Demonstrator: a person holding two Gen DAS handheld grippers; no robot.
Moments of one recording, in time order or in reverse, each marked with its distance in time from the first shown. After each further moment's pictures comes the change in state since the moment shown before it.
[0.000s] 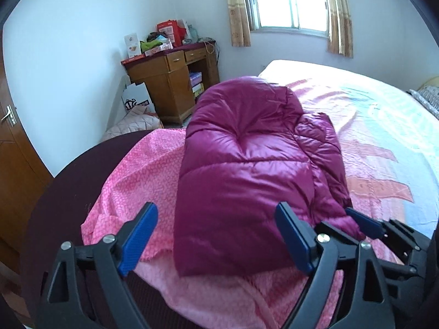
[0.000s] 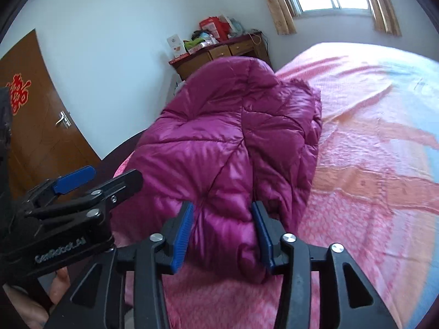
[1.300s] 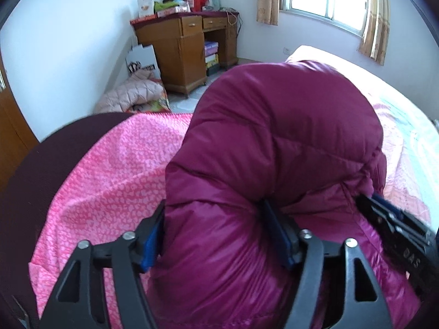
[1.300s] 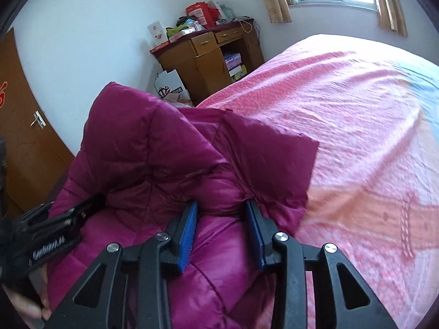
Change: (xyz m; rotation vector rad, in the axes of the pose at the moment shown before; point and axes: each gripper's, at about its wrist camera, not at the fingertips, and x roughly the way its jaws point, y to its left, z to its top) left arm 0.158 0.022 0.063 -0.169 0.182 -0.014; right arm 0.120 -0.102 0.107 0.014 0.093 -0.038
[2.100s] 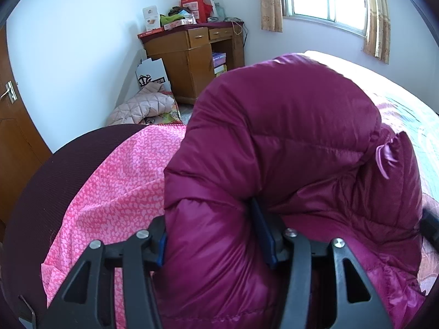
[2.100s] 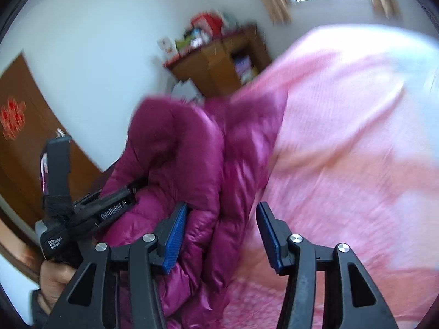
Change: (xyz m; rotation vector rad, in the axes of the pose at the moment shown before) left arm -0.016 -0.001 -0.003 0.045 -0.072 0.098; right arm -0.084 0.041 -0.028 -0.020 -0.133 0.035
